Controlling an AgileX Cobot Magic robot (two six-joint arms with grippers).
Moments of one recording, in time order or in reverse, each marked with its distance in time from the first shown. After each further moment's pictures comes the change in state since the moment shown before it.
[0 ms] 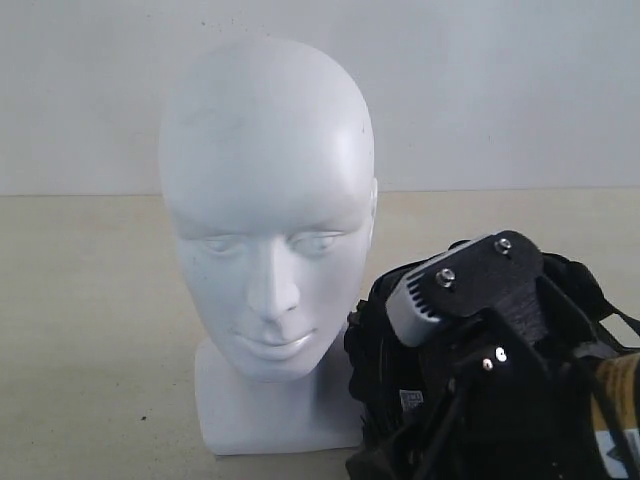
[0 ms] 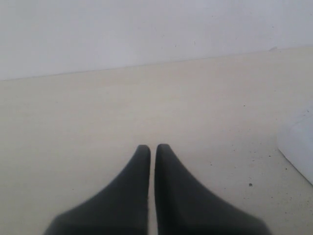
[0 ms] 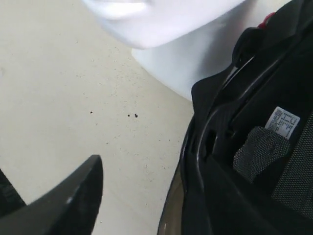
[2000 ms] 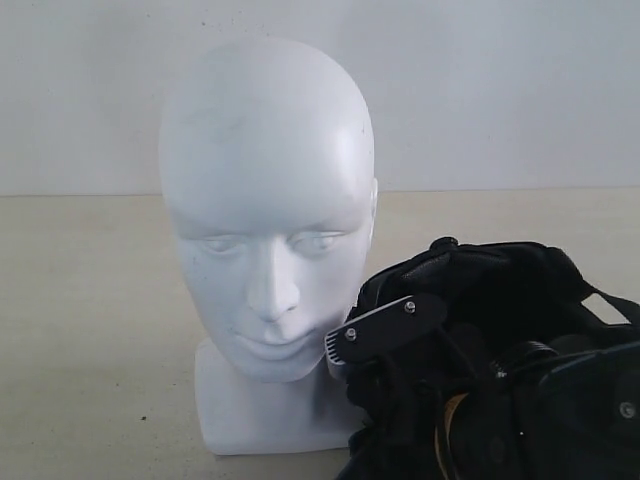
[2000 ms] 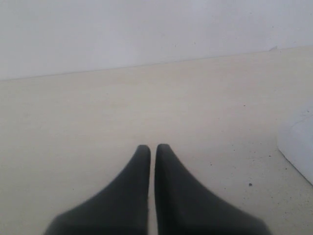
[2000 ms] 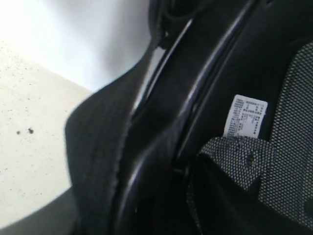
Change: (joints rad) left arm 0.000 0.000 0.000 0.000 0.000 0.000; right arm 0.006 0.427 -0.021 -0.832 -0.086 0.909
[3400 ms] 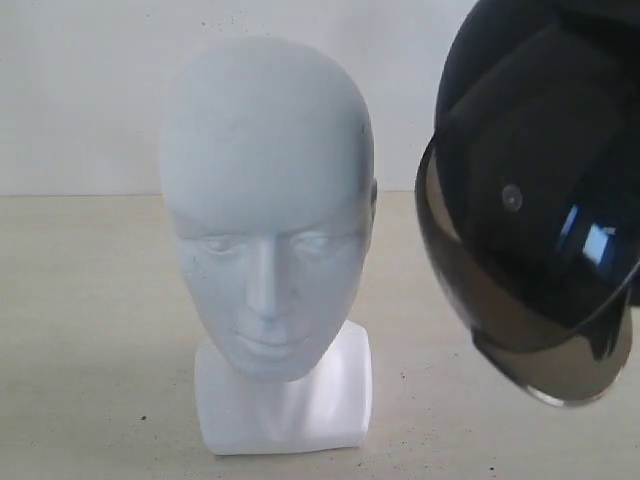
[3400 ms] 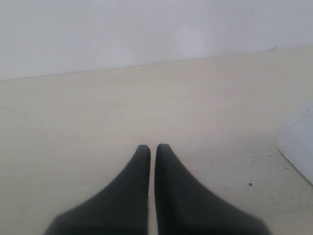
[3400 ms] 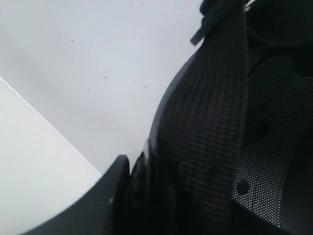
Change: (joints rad) left arm 0.000 0.000 0.000 0.000 0.000 0.000; right arm 0.000 -0.770 -0.130 -0.608 0.175 0.892
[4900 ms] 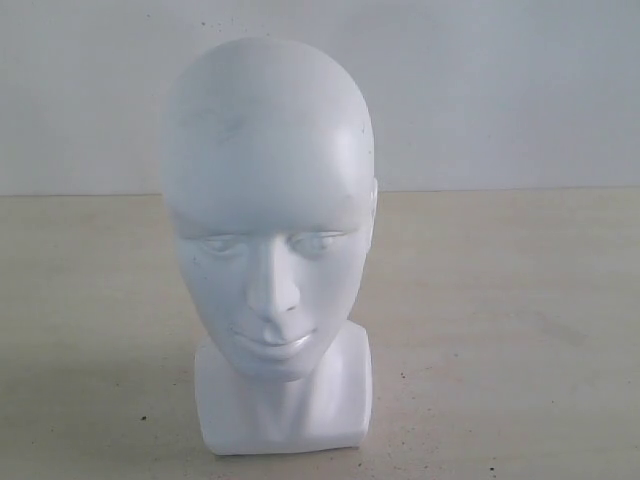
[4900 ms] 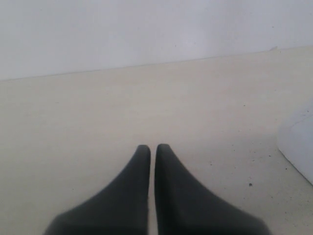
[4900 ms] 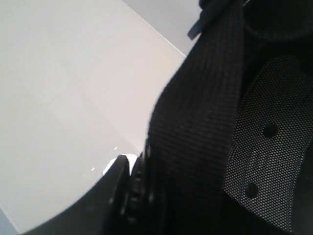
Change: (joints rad) left arm 0.000 0.000 0.000 0.000 0.000 0.000; right arm -0.038 0.388 -0.802 0.292 -0.533 -0.019
